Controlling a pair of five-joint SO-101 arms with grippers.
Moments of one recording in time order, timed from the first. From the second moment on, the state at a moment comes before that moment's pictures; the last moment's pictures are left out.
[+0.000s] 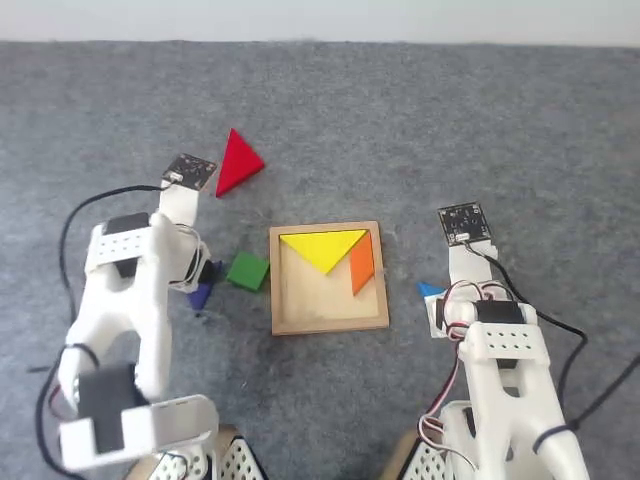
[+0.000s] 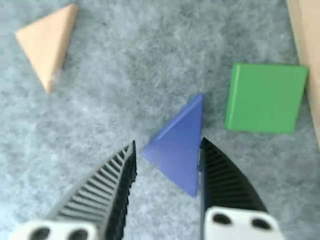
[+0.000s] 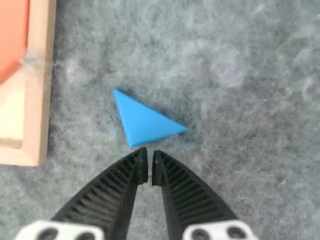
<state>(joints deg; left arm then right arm) -18.5 -6.2 41.5 59.0 -24.7 -3.0 -40.8 71.8 46.4 10.5</state>
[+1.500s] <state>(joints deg) -20.0 5.1 35.7 58.3 -24.7 -2.9 -40.8 72.4 46.4 10.5</state>
